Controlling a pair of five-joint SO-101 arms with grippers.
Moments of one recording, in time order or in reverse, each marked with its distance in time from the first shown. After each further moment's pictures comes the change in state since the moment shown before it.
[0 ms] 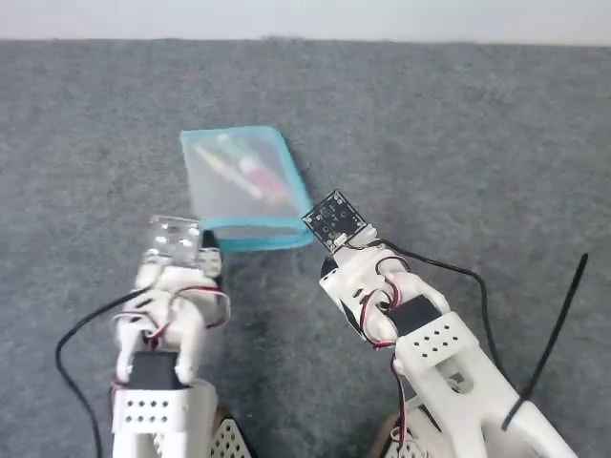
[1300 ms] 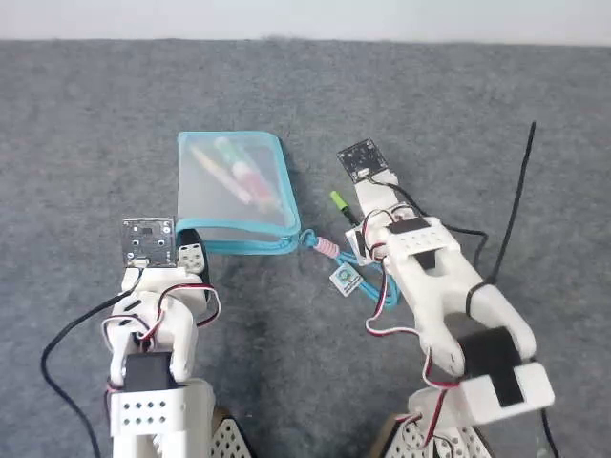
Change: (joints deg) left arm -3.0 -0.2 -0.4 0.4 3.1; right arm 14.0 44.1 -27.8 0.9 -1.8
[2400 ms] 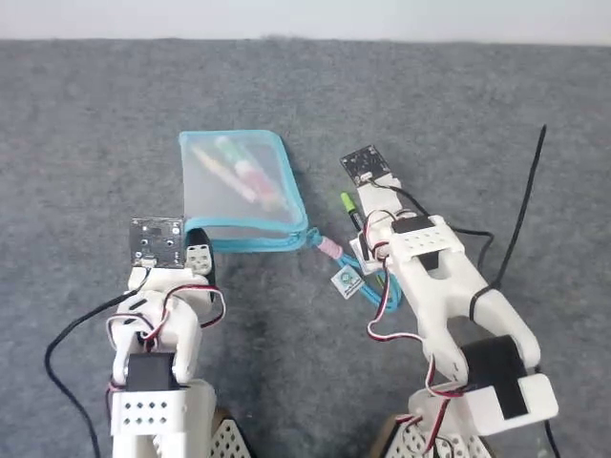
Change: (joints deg) left arm 2.4 0.0 0.0 0.0 -0.4; right arm 0.2 -3.2 0.0 8.6 0.0
